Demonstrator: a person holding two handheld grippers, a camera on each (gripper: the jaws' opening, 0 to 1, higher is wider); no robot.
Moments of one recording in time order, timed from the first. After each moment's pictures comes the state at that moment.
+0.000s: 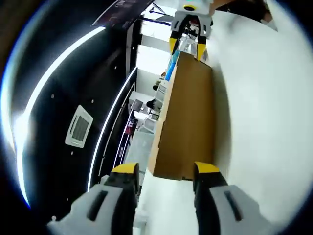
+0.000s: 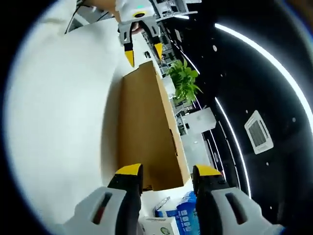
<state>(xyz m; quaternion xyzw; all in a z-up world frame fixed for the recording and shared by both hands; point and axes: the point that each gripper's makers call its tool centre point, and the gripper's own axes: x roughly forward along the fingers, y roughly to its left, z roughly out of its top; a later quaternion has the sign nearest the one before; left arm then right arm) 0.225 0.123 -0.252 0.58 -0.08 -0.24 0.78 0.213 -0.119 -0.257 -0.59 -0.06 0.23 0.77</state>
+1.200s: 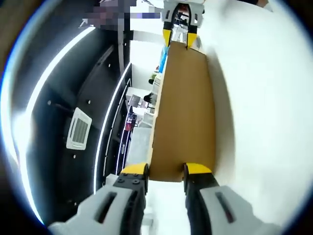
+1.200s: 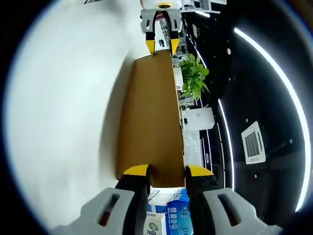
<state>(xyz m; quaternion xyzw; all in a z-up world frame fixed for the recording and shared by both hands) 0.236 0.119 -0.260 0.62 -0.06 -0.22 0.75 0.219 -0.124 -0.259 -0.66 -0.05 0.20 0.72</state>
